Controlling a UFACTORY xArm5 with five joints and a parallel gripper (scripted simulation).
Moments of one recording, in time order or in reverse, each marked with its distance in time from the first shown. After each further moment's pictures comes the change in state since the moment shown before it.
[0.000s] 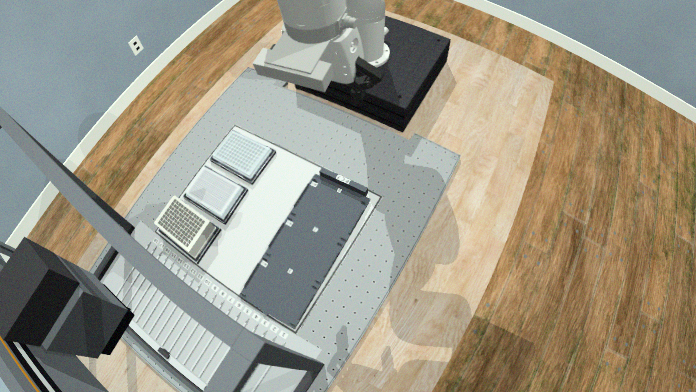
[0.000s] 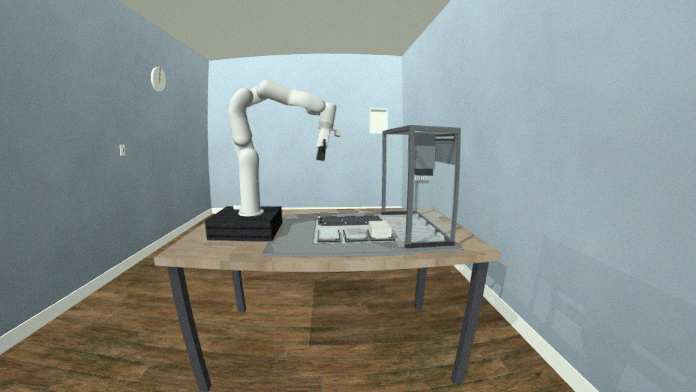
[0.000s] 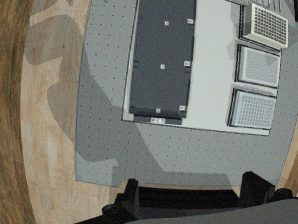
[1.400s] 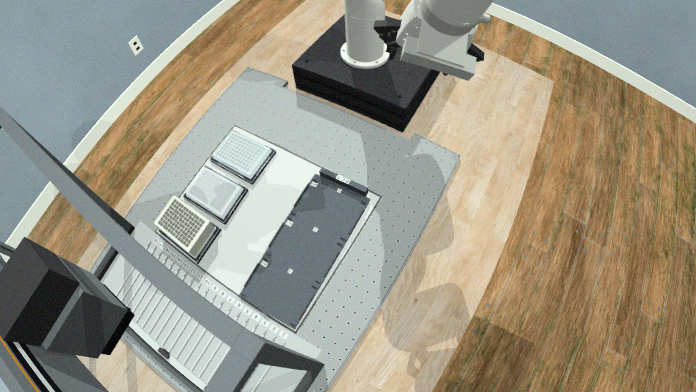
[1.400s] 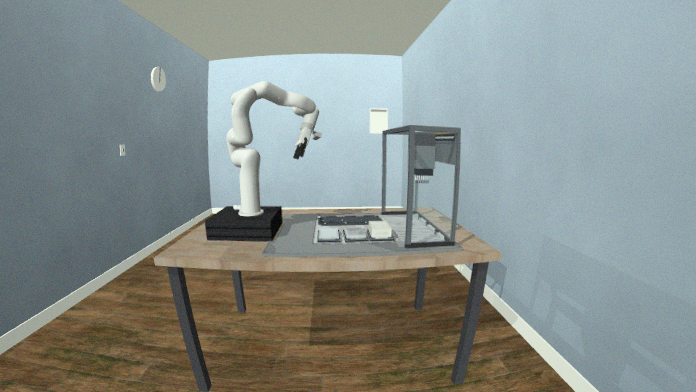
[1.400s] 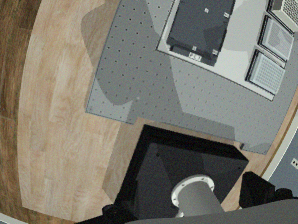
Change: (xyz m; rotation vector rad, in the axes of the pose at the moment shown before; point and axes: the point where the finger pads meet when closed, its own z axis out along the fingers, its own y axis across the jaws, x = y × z) arm -0.107 -0.112 0.002 -0.190 -0.166 -0.170
